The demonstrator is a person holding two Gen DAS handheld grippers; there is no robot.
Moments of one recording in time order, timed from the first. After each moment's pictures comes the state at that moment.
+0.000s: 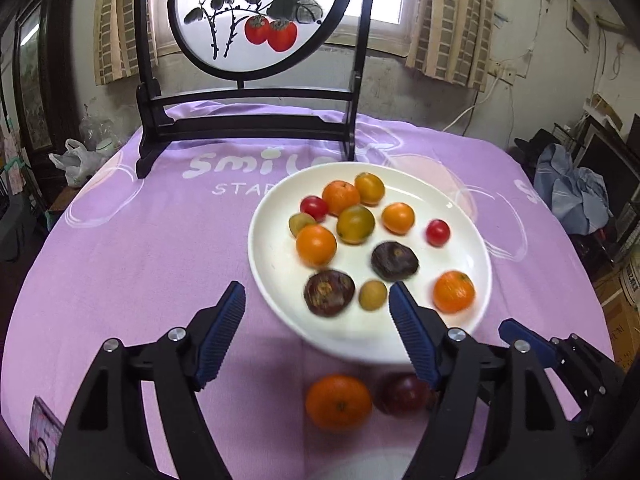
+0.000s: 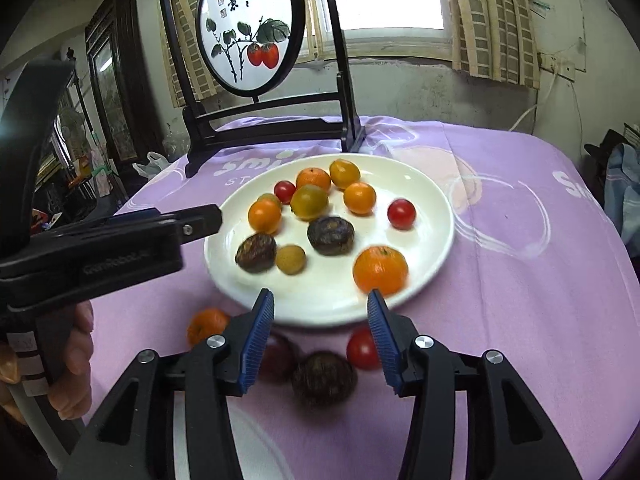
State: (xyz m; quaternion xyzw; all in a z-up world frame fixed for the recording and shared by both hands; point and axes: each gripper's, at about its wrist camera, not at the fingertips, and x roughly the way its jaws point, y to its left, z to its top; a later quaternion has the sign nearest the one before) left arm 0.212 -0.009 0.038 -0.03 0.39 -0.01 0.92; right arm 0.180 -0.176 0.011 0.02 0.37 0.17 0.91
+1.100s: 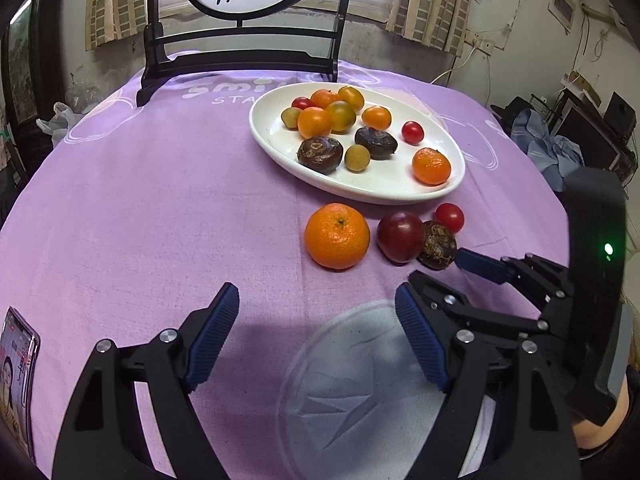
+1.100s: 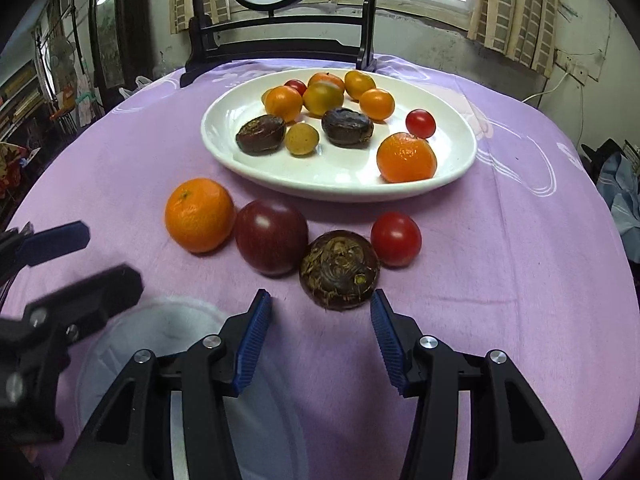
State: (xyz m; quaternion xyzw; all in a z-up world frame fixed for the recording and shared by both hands) left arm 0.121 0.003 -0.014 -0.05 0.44 -0.05 0.90; right arm 0.155 -0.144 -0.044 -0.08 0.44 0.14 0.88
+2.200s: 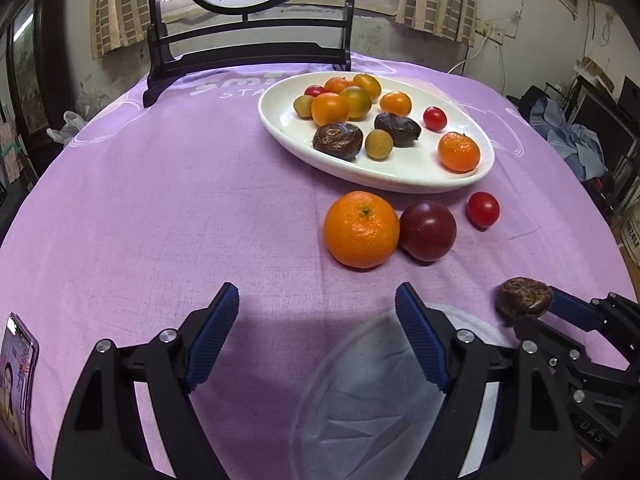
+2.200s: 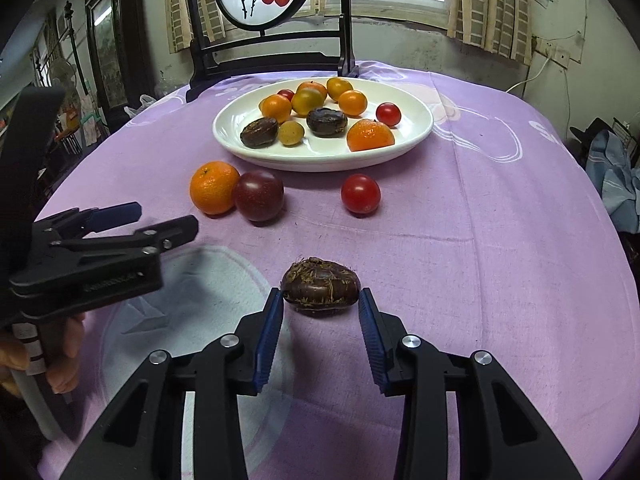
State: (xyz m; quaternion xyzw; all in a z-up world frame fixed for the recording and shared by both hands) left arm 0.133 -0.004 -0.037 -0.01 0.44 -0.02 0.90; right arm 0.101 -0.182 -0.029 -0.04 0.43 0.14 0.89
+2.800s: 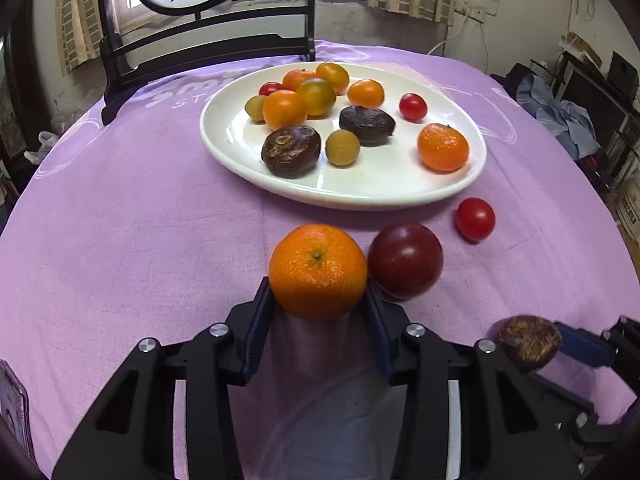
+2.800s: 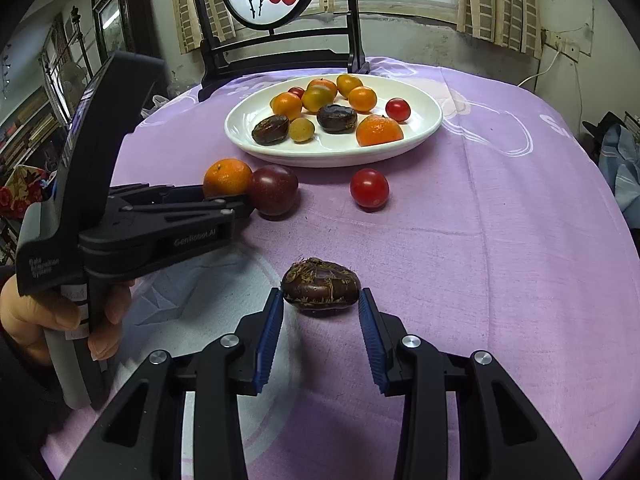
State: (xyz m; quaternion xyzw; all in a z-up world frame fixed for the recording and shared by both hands) left arm 0.170 -0.030 -0.045 0.02 0.45 -0.06 0.89; right arm 0.100 -0.188 -0.028 -0.03 0.44 0.17 0.88
